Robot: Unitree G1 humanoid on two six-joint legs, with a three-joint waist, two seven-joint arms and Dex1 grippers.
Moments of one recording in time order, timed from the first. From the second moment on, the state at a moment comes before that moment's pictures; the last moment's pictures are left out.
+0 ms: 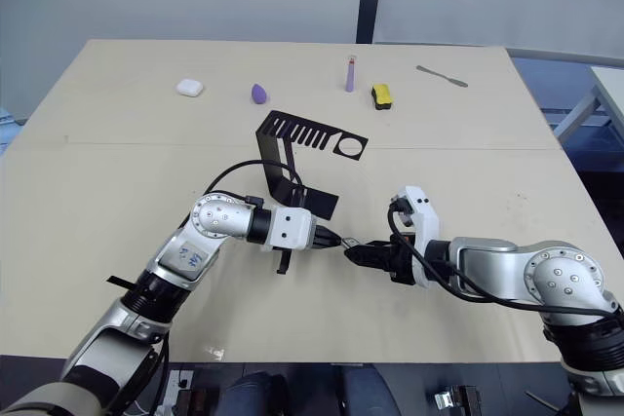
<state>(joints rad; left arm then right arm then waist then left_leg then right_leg) -0.62 0.39 -0.38 0.05 0.05 -0.01 -1.06 -0.36 -0.87 0.05 -0.36 1.75 1.12 -0.15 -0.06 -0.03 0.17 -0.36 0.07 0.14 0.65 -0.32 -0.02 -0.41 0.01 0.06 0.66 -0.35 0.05</state>
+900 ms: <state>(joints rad) -0.62 0.39 -0.38 0.05 0.06 -0.01 -1.06 -0.36 -0.87 0.06 -0.36 1.75 1.12 -0.15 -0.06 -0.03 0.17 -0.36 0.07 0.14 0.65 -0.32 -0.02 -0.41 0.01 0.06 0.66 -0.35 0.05</state>
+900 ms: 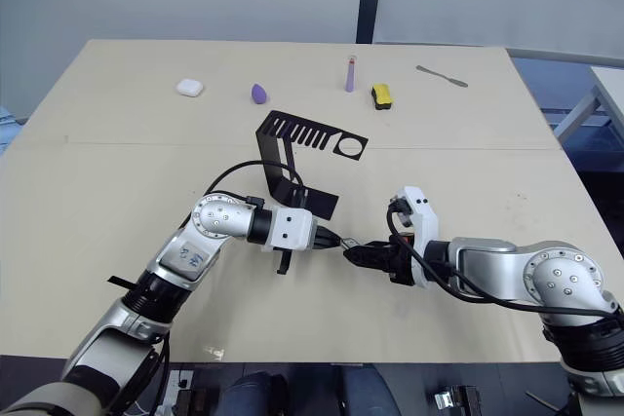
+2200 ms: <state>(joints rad) -0.63 0.37 -0.38 0.09 0.07 -0.02 -1.06 -0.36 -0.87 0.06 -0.38 1.74 1.12 -0.15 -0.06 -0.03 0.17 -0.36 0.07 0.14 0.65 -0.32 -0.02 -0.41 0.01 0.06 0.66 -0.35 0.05</state>
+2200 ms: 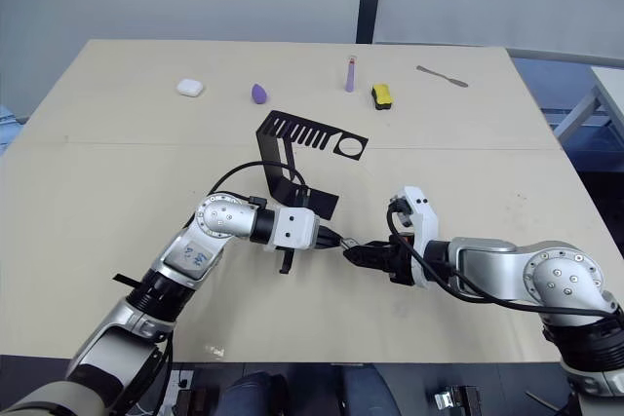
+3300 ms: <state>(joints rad) -0.56 0.66 -0.20 -0.18 -0.39 0.38 -1.32 -0.04 -0.99 0.07 -0.63 0.43 0.24 0.88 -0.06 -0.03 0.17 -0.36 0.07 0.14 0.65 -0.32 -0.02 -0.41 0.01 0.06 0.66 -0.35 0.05</state>
